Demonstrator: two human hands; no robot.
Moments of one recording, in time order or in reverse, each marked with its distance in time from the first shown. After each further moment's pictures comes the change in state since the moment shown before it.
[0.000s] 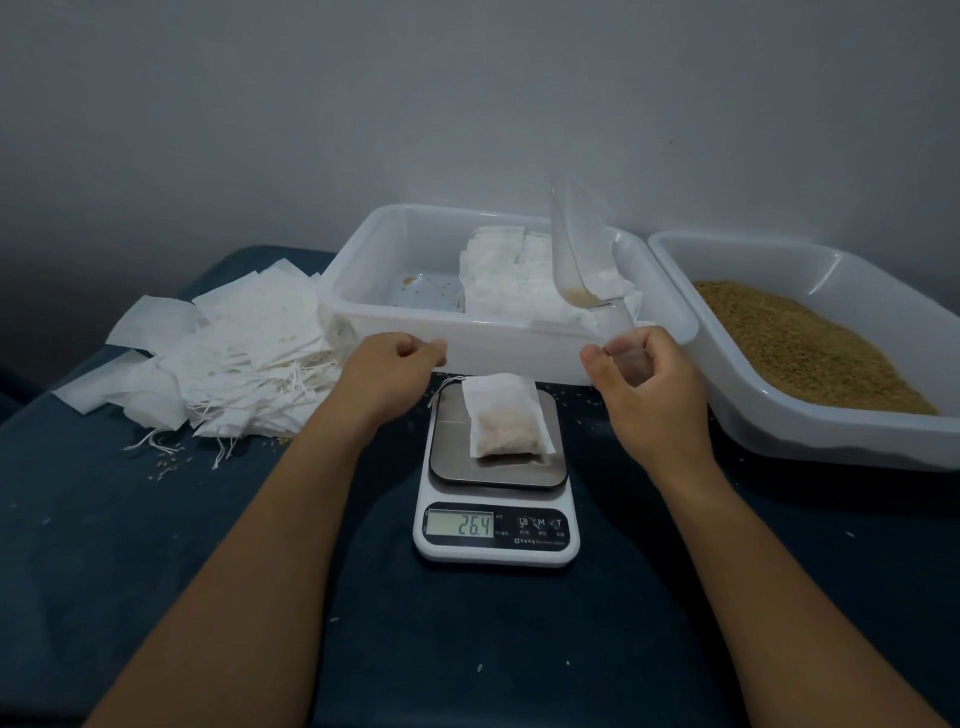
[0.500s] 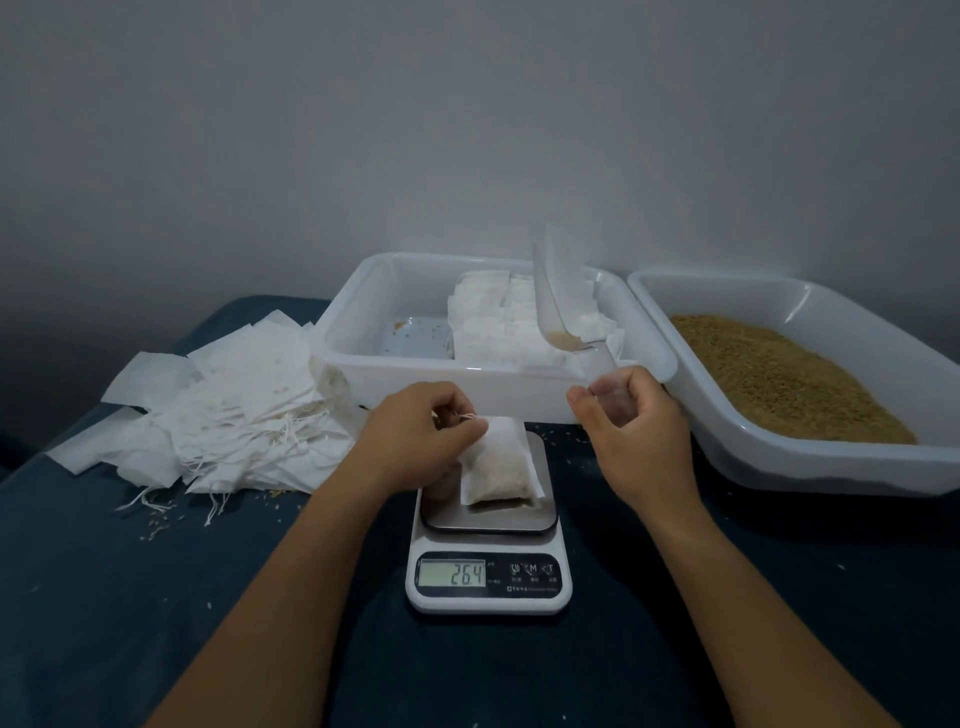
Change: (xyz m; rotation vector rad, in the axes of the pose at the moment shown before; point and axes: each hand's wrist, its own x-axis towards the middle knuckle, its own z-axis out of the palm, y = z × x) left_hand -0.021 0.018 0.012 0.258 -0.145 0.346; right_hand -0.001 -0.002 -0.002 0.037 -0.006 -0.006
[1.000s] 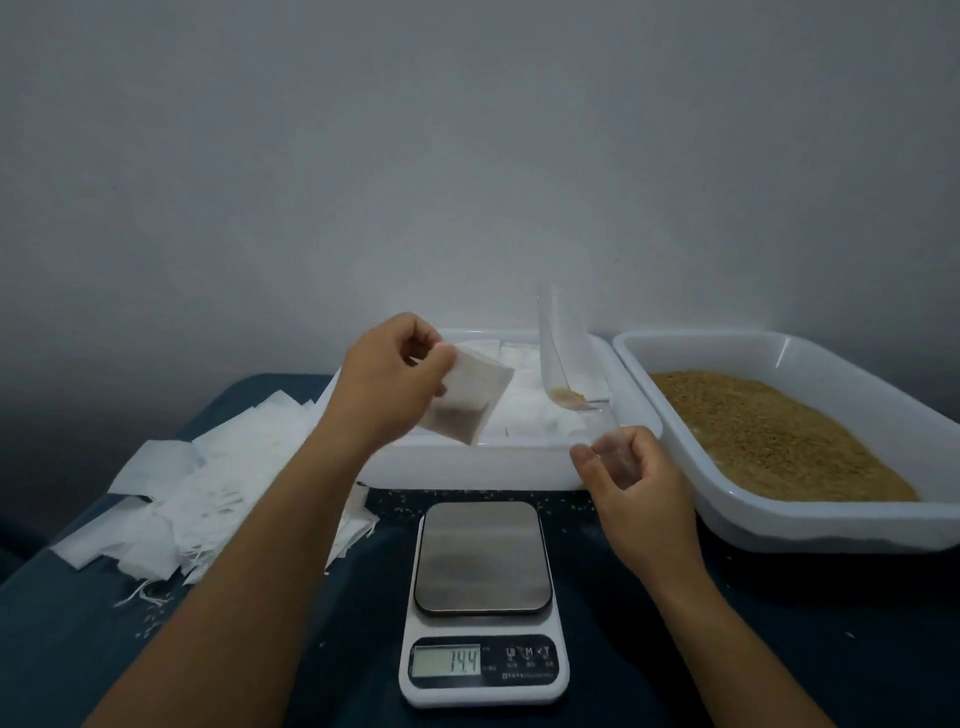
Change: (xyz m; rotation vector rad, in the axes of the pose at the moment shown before) left_hand 0.051 0.071 -0.075 -0.216 0.301 0.090; right_hand 0.003 -0.005 -0.011 0.092 0.037 -0.005
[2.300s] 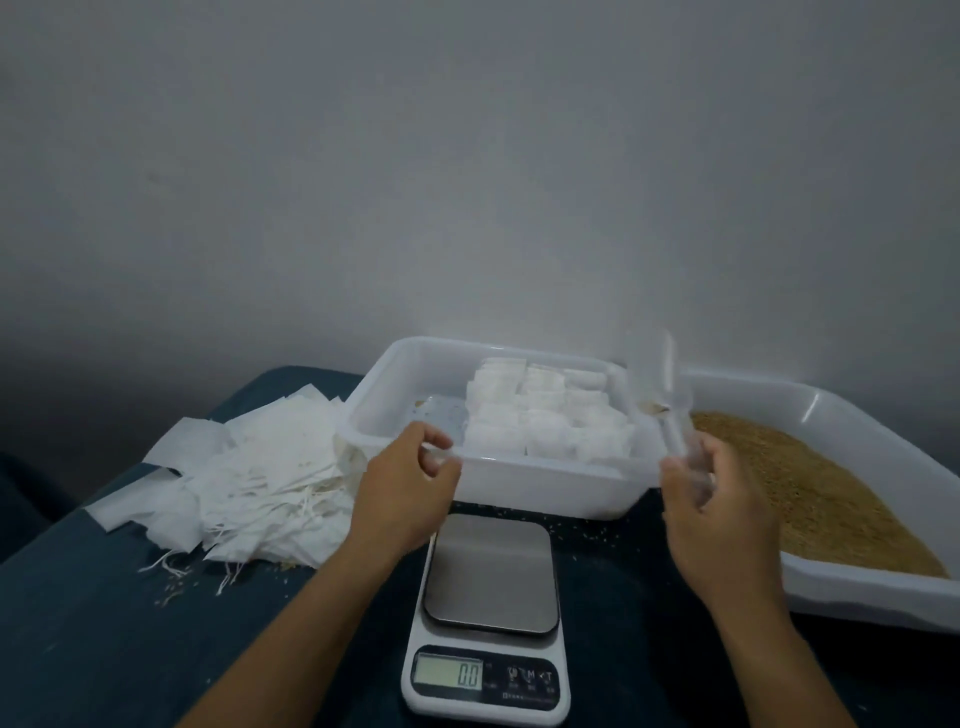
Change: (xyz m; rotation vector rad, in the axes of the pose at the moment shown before) left_hand -0.067 -0.068 0.035 0.089 0.076 -0.235; right_hand 0.021 -0.014 -0.042 -0.362 0.085 -0.058
